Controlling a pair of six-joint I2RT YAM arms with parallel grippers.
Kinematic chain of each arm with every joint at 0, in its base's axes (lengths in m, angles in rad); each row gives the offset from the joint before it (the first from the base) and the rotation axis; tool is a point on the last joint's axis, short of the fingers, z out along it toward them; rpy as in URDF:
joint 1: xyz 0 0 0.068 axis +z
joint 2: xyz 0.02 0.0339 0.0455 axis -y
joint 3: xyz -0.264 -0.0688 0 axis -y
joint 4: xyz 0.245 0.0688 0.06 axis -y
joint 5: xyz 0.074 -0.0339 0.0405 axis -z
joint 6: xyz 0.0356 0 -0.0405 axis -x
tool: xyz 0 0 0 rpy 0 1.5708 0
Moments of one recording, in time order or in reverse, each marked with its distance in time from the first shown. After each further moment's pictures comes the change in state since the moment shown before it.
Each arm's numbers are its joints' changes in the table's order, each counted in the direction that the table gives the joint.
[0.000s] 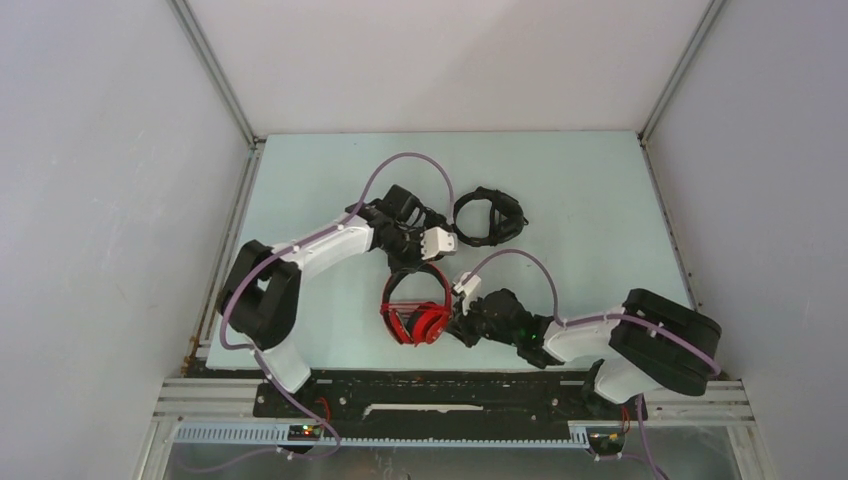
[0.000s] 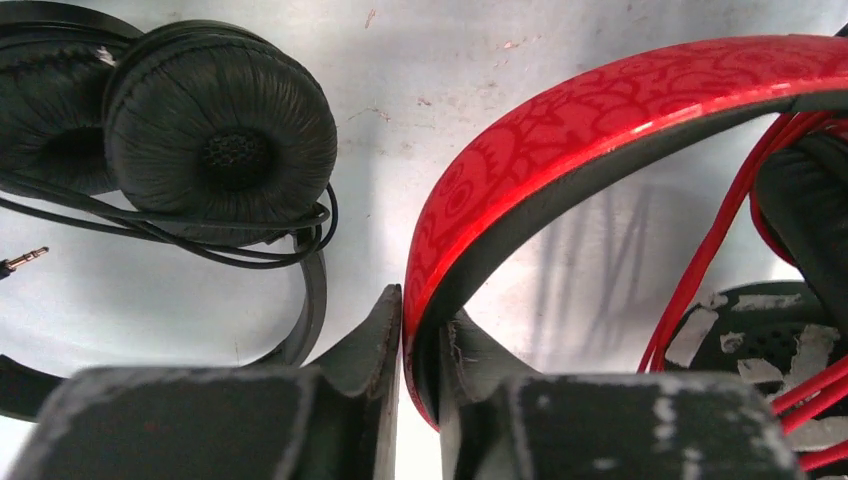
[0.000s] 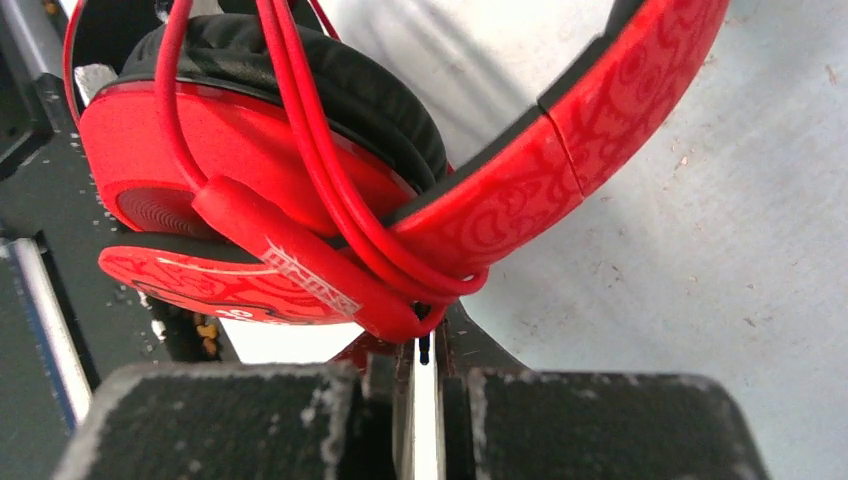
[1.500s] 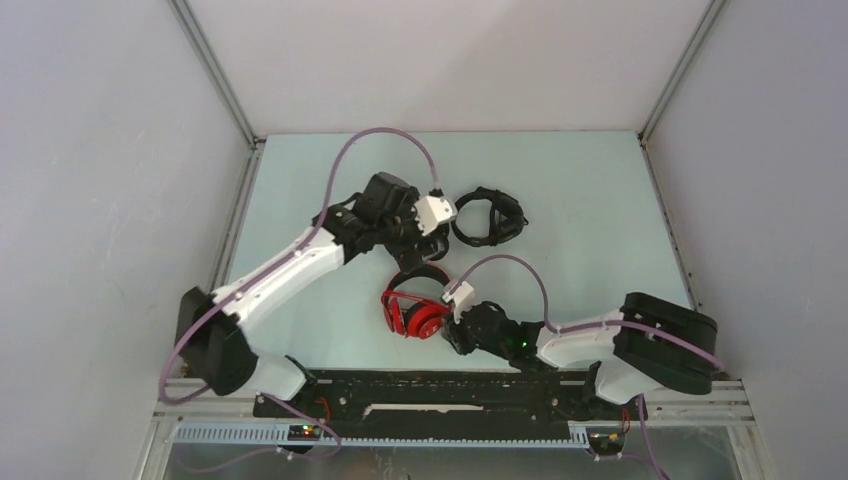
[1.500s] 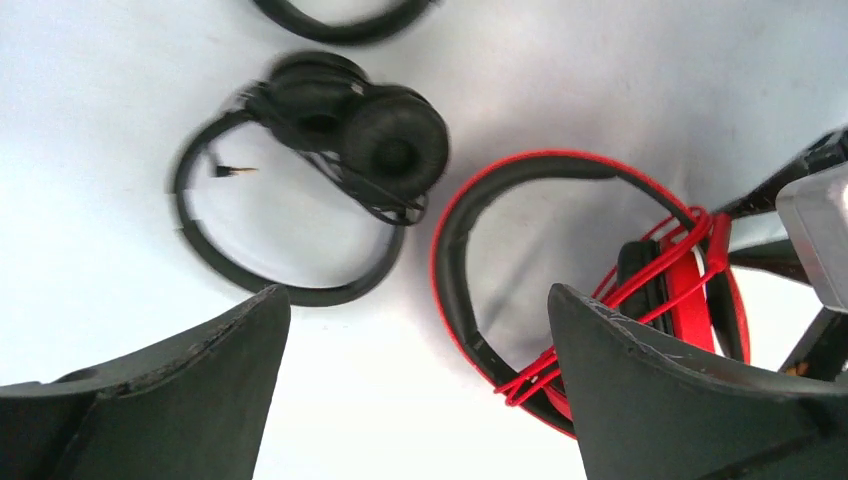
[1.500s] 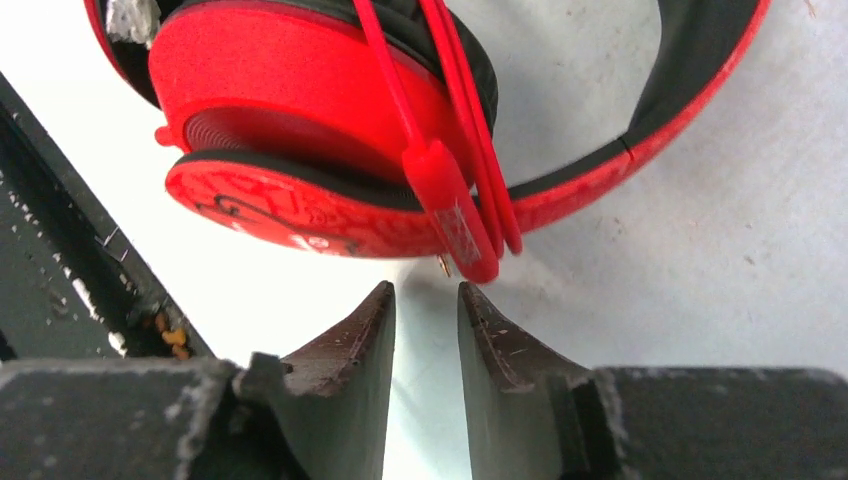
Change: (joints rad) left arm -0.090 0.228 0.034 0.031 -0.188 0.336; right arm 0.137 -0.059 0.068 -0.121 0.268 -0.043
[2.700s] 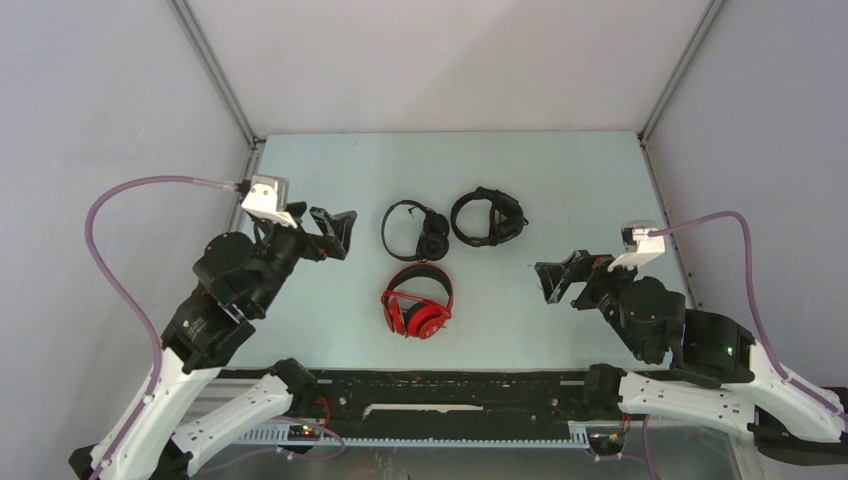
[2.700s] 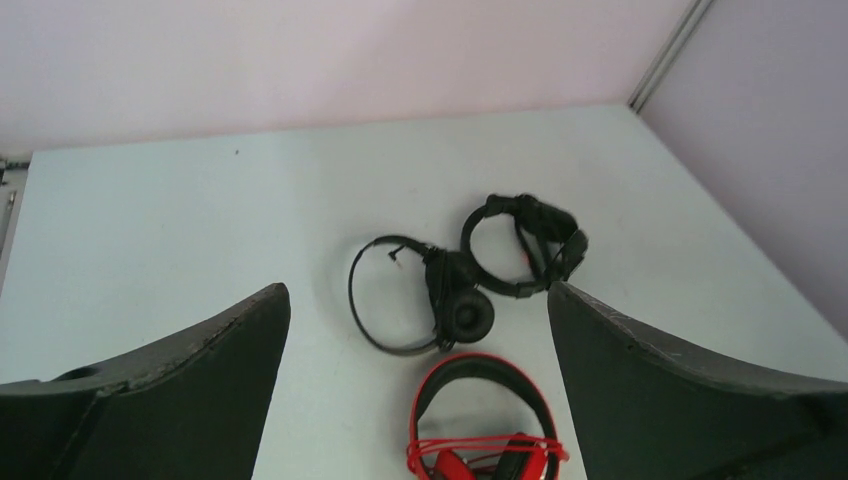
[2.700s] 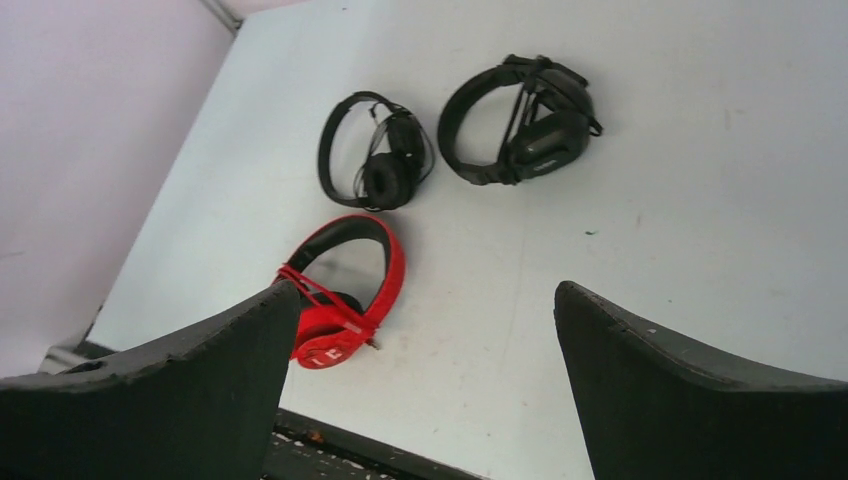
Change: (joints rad) left arm -0.001 0.797 -0.091 0.147 -0.500 0.707; right arm 0.027 0.949 0.623 -1.332 0.589 -0.354
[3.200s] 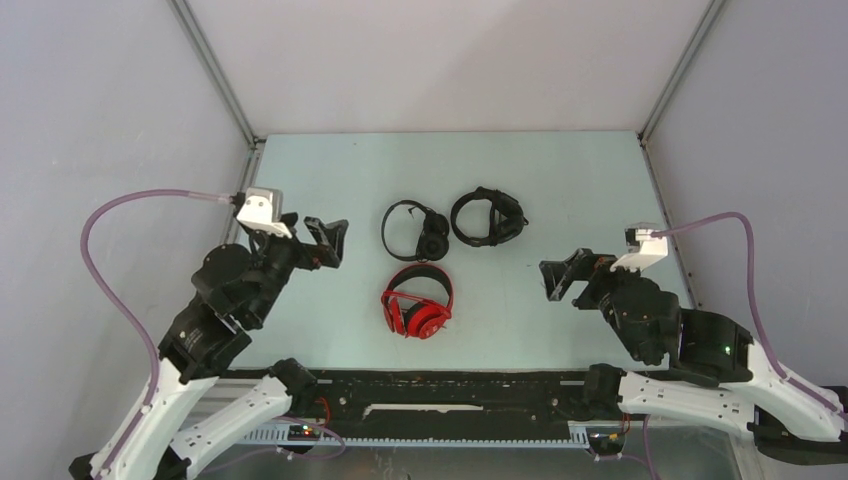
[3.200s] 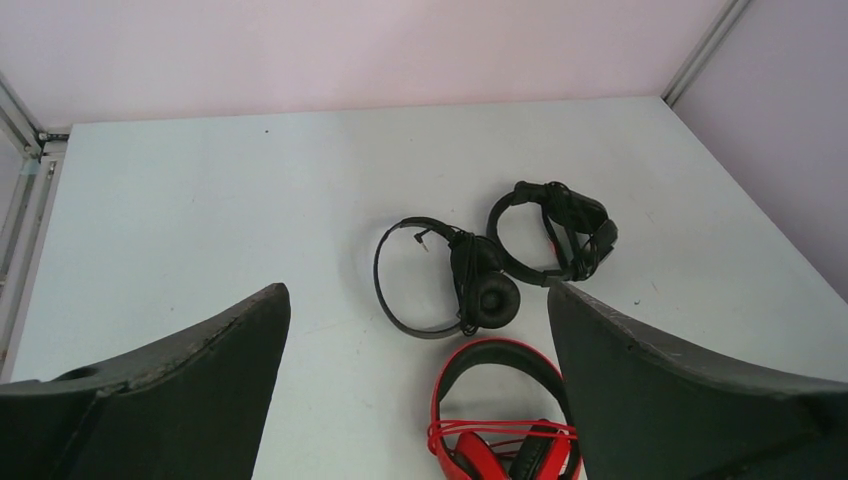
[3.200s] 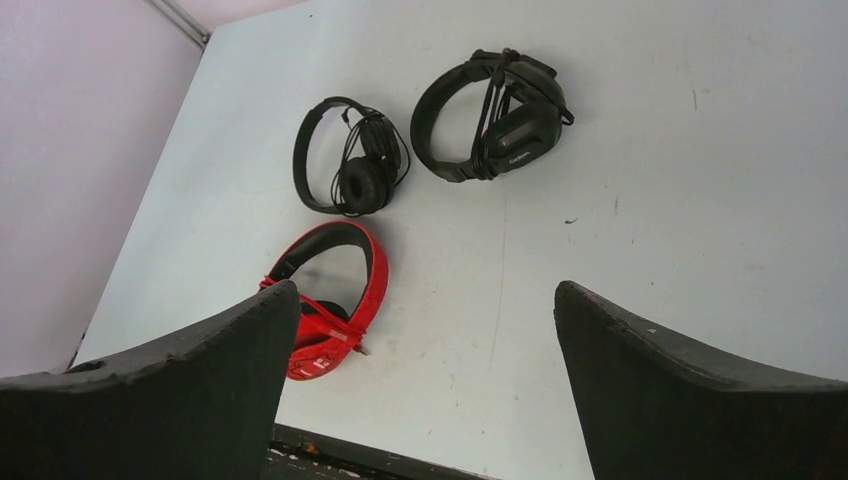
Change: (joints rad) left arm 0.000 0.063 -0.071 -0.044 -0.058 0.001; right arm 0.000 -0.010 0.000 -0.076 0.076 -0.089
